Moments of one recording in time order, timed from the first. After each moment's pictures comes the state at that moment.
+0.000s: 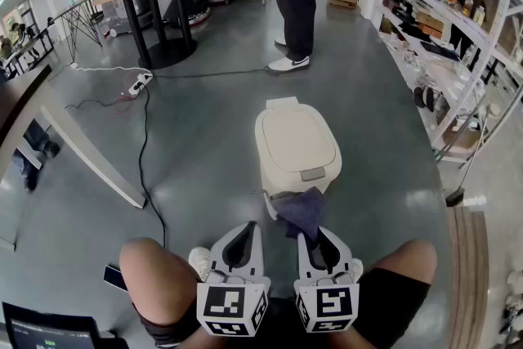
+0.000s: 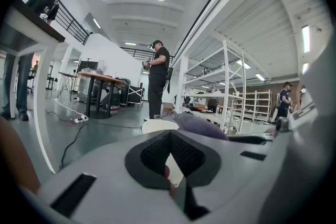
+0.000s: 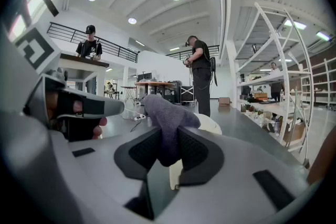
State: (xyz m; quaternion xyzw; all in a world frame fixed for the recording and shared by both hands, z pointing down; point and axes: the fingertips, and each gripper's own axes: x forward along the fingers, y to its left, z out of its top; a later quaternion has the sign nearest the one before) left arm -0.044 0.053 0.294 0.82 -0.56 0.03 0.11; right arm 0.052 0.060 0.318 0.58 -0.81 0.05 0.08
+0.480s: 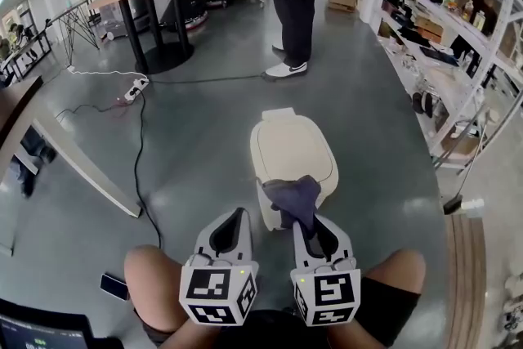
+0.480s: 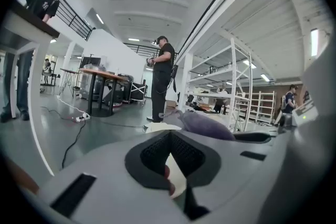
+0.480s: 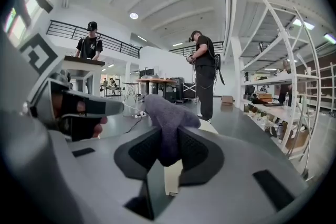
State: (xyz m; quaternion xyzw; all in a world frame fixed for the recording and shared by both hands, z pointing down) left arm -0.056 -0.006 0.270 0.81 -0.58 0.04 0.13; right arm 0.052 0.006 0.288 0.57 -0.81 0.05 0.11
